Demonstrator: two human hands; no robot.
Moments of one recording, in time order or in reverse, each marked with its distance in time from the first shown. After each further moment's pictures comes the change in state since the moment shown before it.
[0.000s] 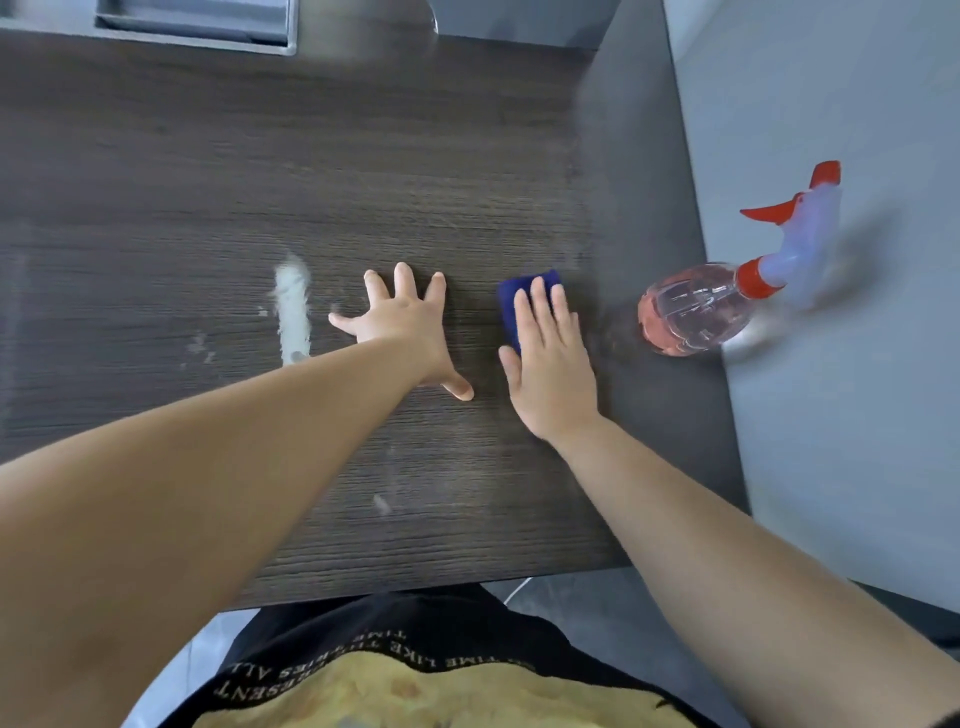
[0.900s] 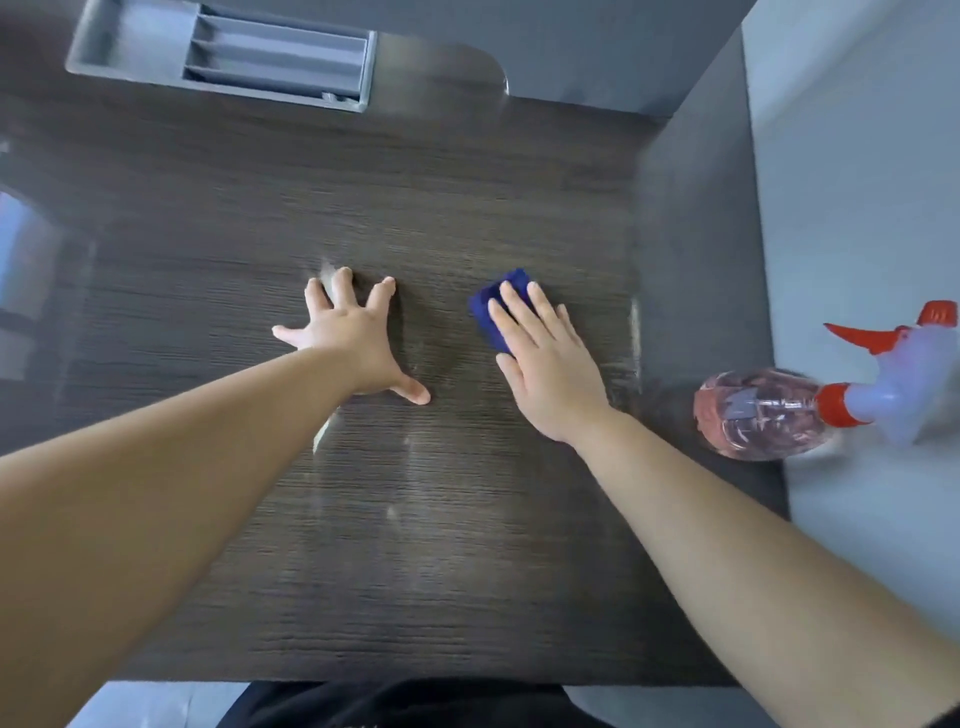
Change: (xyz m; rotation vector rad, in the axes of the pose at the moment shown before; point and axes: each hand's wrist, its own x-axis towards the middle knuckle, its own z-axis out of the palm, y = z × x) left_hand 0.043 -0.081 -0.034 -0.117 0.056 -0.182; right_hand 0.089 -0.015 -0.007 0.024 -0.081 -0.325
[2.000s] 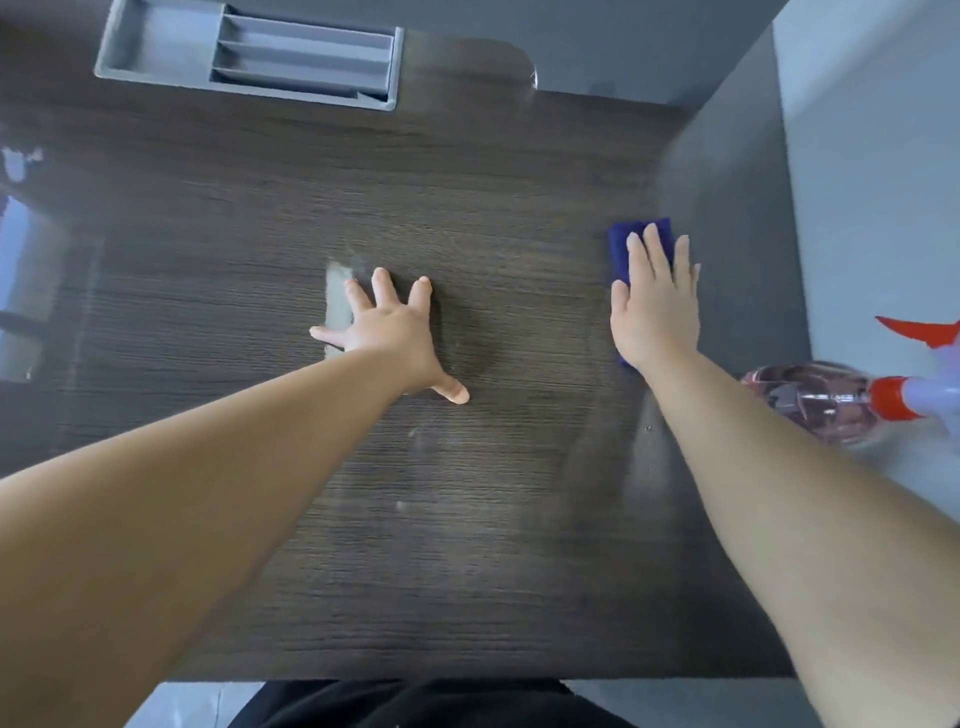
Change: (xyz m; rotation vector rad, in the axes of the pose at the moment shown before) left_hand 0.001 0.003 -0.007 0.018 -0.074 0.005; right_hand 0.036 0.055 -0.024 -0.061 0.107 0.533
